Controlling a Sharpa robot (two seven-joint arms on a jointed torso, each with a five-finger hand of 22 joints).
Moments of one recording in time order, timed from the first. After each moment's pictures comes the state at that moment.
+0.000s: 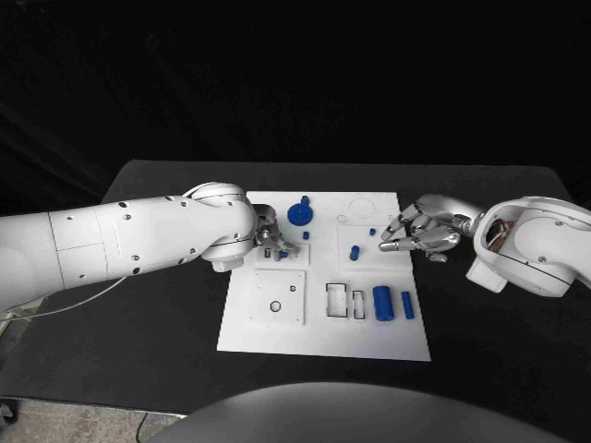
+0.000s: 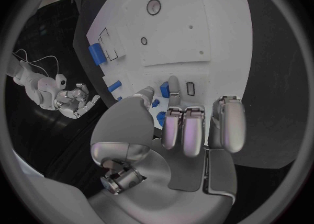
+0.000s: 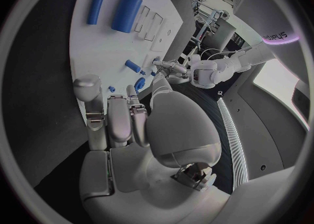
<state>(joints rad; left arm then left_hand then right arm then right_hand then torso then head) 1.28 -0.63 -0.22 1.44 -1.02 0.03 -0.66 1.00 0.01 0.16 0.28 0.16 1.02 0.06 0.33 0.79 1.47 0.00 1.57 1.31 1.47 -0.05 1.57 1.31 0.03 1.44 0.07 1.46 1.31 1.29 -1.02 -0.18 1.71 -1.00 -0.10 -0.19 1.31 0.06 -0.12 0.26 0.17 0.90 0.12 0.16 0.17 1.46 0.04 1.48 1.31 1.46 -0.03 1.23 1.25 0.12 1.33 0.08 0.76 1.31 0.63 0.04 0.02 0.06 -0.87</state>
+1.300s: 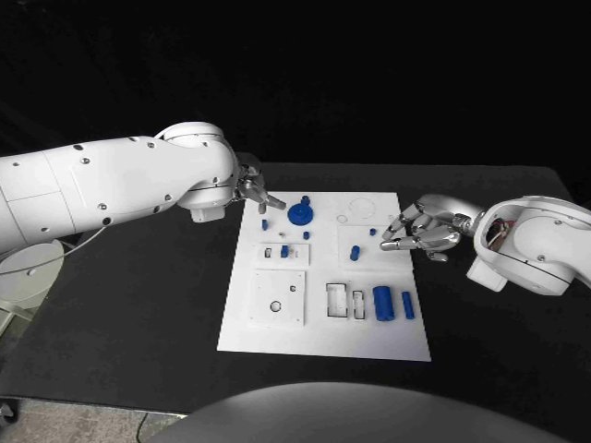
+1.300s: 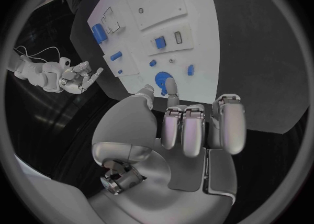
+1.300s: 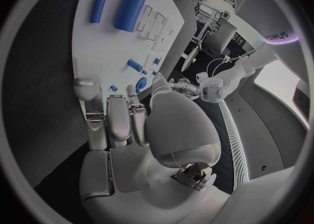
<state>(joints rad) 1.45 -0.67 -0.21 1.41 -1.02 0.13 -0.66 1.05 0.03 0.07 0.29 0.10 0.97 0.04 0.48 1.00 1.46 -0.02 1.57 1.31 1.47 -0.06 1.57 1.31 0.03 1.45 0.04 1.44 1.31 1.29 -1.01 -0.19 1.70 -1.00 -0.09 -0.19 1.32 0.06 -0.12 0.26 0.19 0.90 0.12 0.16 0.17 1.46 0.04 1.47 1.31 1.46 -0.03 1.22 1.24 0.12 1.33 0.08 0.74 1.31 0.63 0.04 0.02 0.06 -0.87</state>
